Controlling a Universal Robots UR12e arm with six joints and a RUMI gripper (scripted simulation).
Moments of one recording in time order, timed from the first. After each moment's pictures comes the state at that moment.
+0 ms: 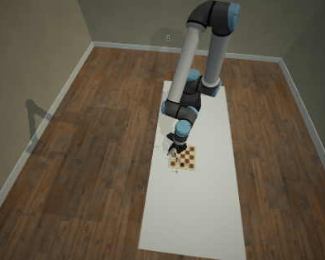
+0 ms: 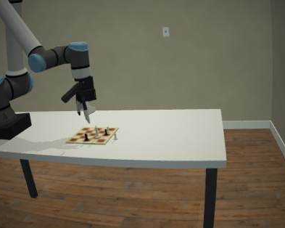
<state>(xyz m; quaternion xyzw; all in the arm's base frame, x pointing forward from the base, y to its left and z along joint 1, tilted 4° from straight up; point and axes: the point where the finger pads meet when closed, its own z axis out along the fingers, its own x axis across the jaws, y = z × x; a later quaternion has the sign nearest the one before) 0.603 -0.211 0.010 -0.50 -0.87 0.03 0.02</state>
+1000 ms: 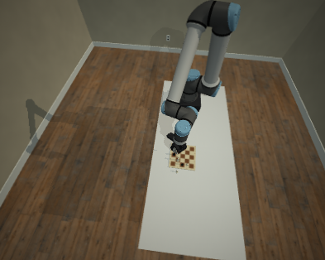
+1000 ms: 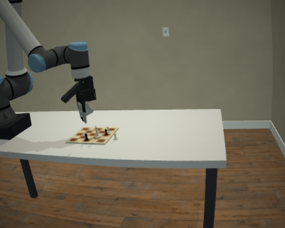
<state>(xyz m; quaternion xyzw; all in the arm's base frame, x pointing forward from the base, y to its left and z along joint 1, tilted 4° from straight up) 0.602 -0.211 0.010 -0.50 -0.87 0.03 0.02</state>
